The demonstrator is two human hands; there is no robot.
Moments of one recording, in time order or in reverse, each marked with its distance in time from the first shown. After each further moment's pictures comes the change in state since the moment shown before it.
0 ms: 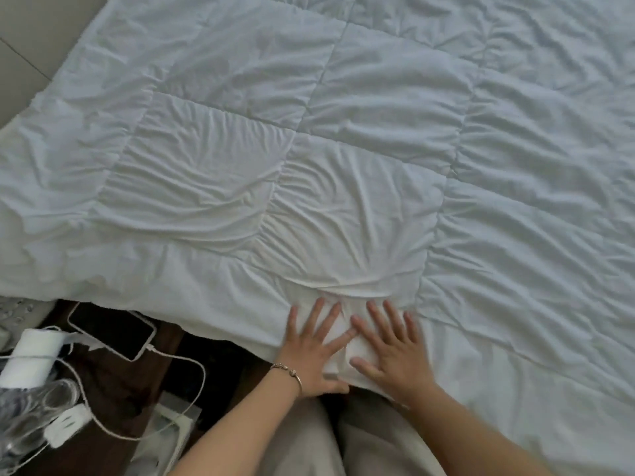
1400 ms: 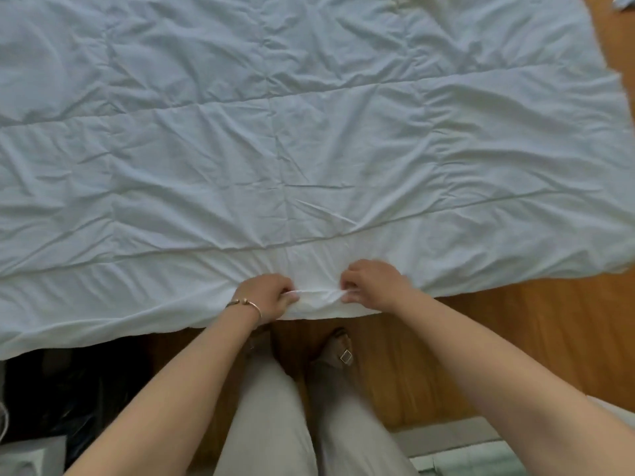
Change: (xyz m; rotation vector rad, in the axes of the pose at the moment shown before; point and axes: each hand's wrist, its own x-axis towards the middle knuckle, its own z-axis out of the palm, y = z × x) left_hand 0.108 0.406 -0.002 -0.055 -0.310 0.130; right_hand -0.332 0.322 0.030 0.322 -0.178 0.228
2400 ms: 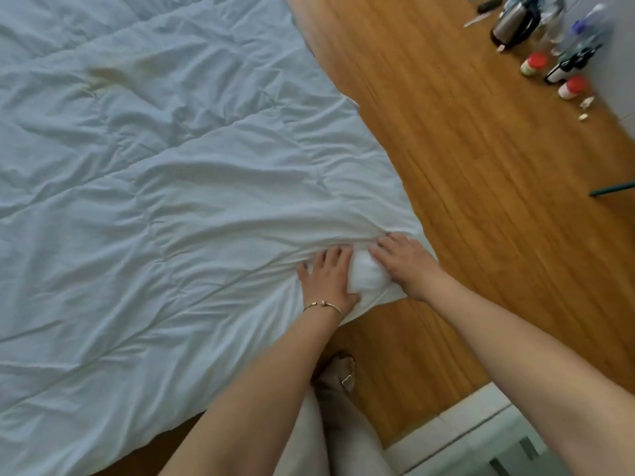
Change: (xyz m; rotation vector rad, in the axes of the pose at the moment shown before) left_hand 0.260 0.555 0.003 0.213 0.173 0.156; right_hand -0.235 0.475 -0.075 -0.220 0.012 0.401
